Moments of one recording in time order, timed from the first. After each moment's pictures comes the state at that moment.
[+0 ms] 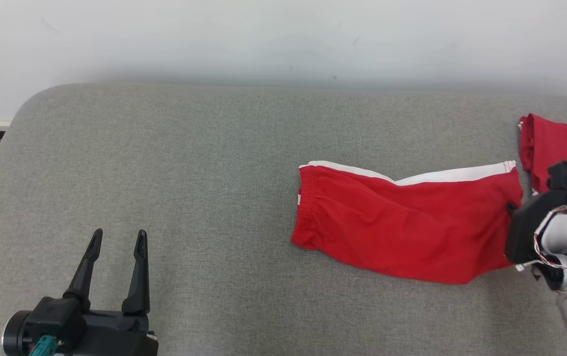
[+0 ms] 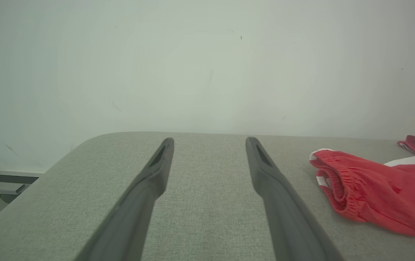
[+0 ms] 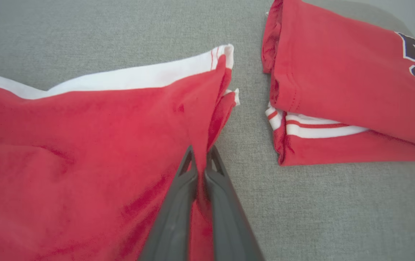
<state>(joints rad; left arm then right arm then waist) -0.12 0.15 -0.04 0.12 -0.24 -0.13 -0.26 -0.64 -0.38 0.13 0.83 0.37 0.13 0.38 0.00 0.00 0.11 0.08</state>
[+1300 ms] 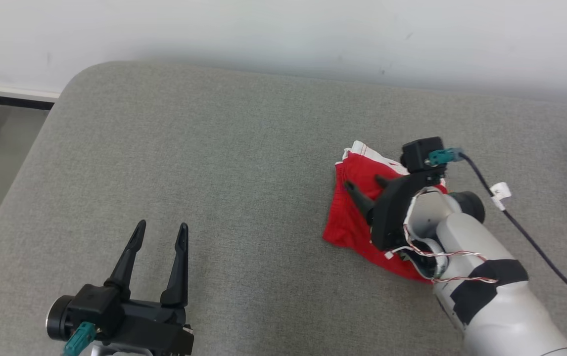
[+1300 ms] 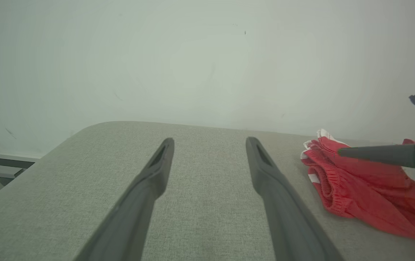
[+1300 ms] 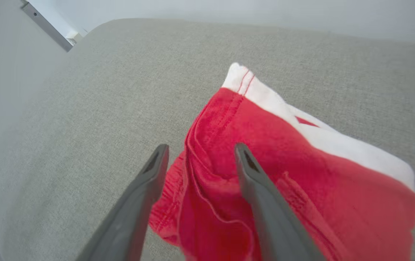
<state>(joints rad) -0.17 0.11 -0.14 0.16 -0.26 -0.13 -0.26 -0.75 -0.09 0.39 0.79 0.50 0.13 0.33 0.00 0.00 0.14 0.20</state>
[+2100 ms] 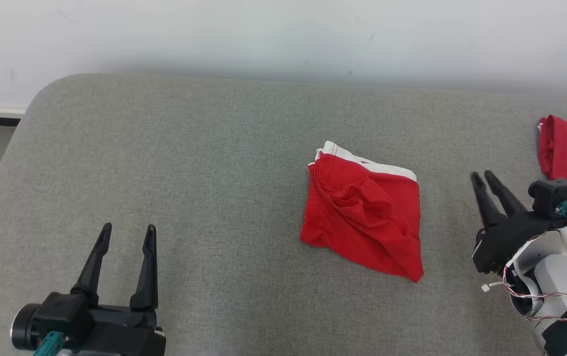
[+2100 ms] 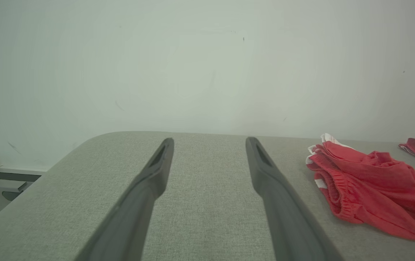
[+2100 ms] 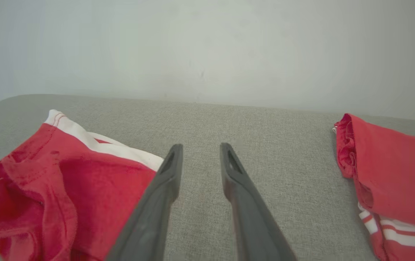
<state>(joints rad) -0.13 0.14 -0.06 0.11 -0.25 -0.13 -0.26 -0.55 -0.36 0.29 0.66 0.48 0.13 -0.12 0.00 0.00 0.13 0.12</state>
